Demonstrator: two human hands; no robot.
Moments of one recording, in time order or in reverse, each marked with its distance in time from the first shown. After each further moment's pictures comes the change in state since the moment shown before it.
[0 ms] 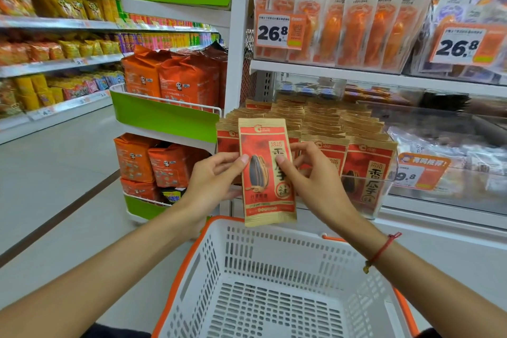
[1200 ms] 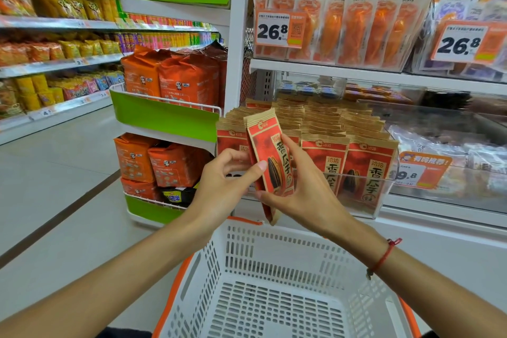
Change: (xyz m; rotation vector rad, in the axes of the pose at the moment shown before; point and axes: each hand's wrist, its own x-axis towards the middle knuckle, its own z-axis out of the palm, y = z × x) left_hand -0.016 0.004 0.013 0.110 0.011 0.084; right_hand -0.011 0.001 0.007 -0.154 -0.145 -0.182
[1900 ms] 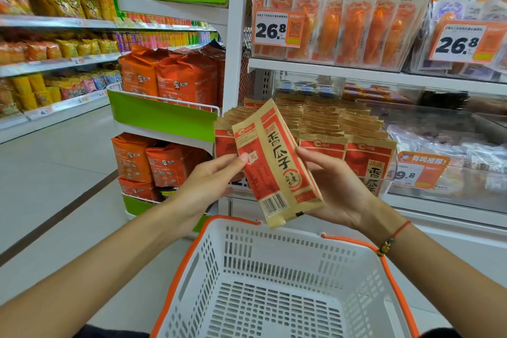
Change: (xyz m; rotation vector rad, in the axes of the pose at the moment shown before) left_hand 0.015 -0.004 -0.019 0.019 -0.179 -0.170; right_hand 0.011 0.013 -0.037 1.397 -0.623 0.469
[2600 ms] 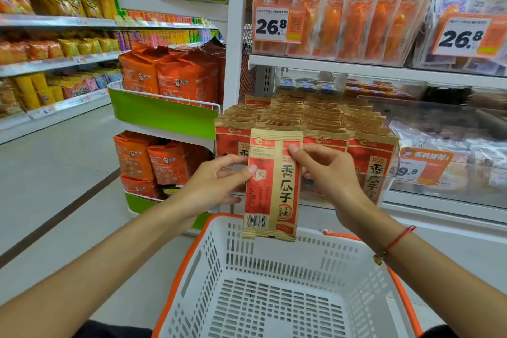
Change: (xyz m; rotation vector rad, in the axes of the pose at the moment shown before) left_hand 0.000 -0.002 -0.004 0.078 -0.067 -0.007; right_hand 0.008 0.011 0.014 -0.682 0.811 -0.450
